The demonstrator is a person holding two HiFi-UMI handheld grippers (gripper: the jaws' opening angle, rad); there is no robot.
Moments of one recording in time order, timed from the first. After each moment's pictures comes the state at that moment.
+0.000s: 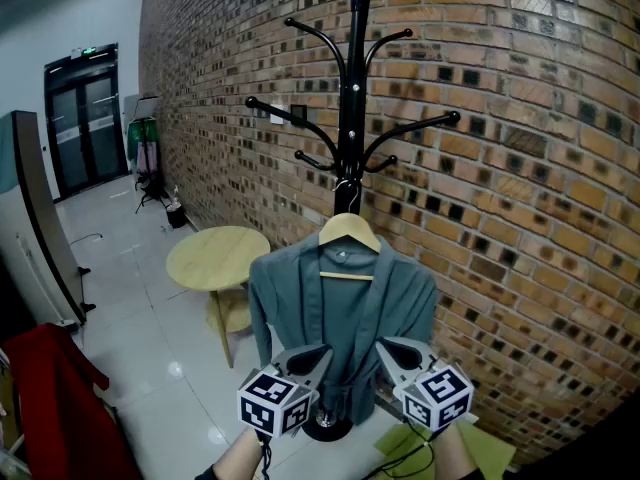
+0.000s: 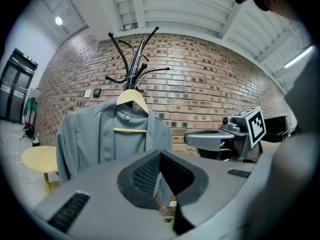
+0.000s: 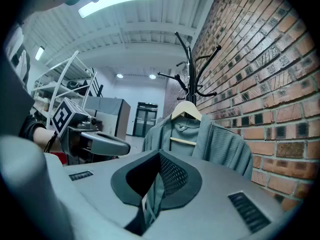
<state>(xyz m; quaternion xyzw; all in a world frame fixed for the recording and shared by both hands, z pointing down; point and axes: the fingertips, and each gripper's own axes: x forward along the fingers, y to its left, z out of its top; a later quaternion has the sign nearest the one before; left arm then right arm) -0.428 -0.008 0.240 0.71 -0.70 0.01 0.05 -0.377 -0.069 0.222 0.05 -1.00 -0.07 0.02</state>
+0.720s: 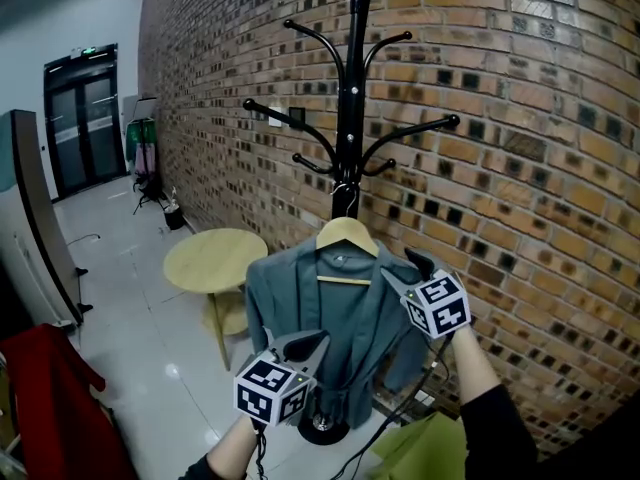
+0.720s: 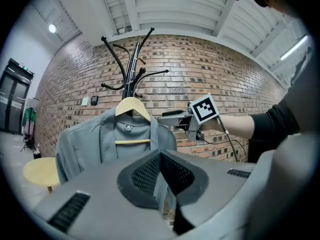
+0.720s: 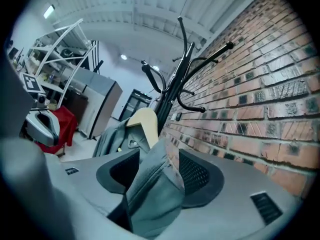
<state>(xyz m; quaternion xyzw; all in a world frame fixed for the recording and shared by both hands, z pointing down) -0.450 -0.025 0.213 0.70 -0.71 0.03 0.01 -0.453 -0.210 0.133 0.14 -0.97 -0.21 0.06</state>
